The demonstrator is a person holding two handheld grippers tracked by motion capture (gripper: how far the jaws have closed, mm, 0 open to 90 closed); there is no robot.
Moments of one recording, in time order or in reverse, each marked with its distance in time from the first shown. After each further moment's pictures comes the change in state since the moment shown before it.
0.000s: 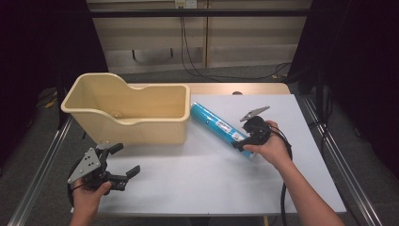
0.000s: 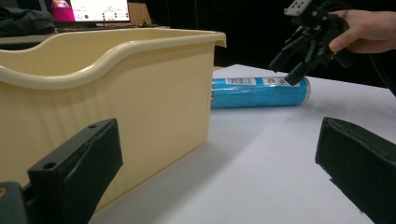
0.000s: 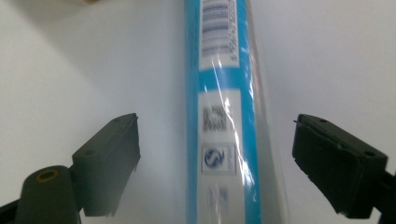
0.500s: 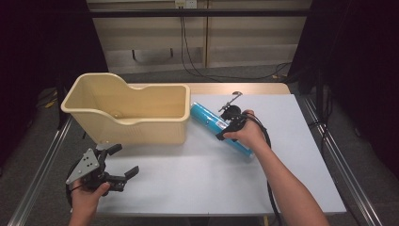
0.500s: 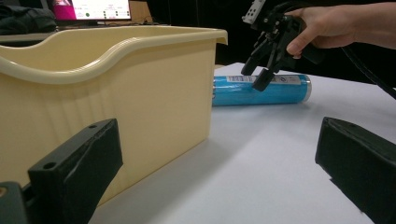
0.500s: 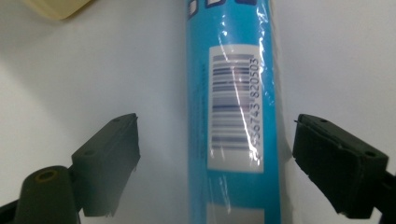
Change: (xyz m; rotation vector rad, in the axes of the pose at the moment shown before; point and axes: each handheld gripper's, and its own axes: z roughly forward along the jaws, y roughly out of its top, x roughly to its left) left arm 0.001 -0.001 -0.004 0.008 0.003 -0.010; right arm 0.003 0.056 0.051 0.165 -0.001 0.006
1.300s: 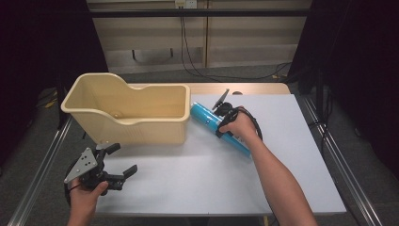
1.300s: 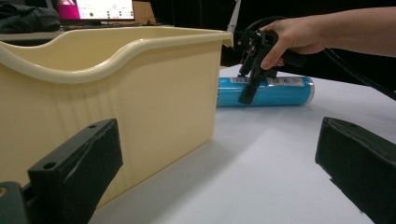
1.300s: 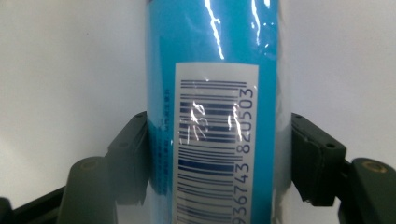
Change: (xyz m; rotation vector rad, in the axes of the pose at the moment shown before) left arm 0.003 0.001 -0.002 -0.006 0.012 -0.009; right arm -0.016 0.026 0.035 0.216 0.020 -0.011
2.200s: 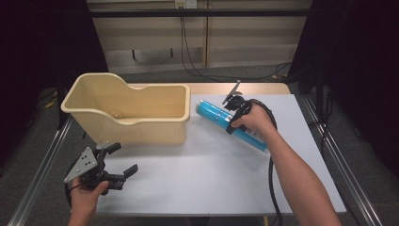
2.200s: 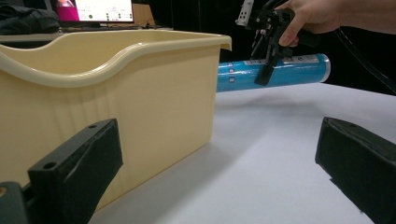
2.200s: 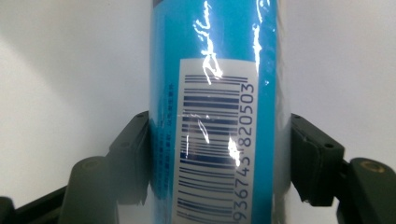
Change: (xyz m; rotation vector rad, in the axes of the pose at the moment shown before) left arm -0.001 0.001 0.002 -0.010 -0.005 -0.001; right arm -0.015 -0.018 -0.052 0.005 0.018 -0.054
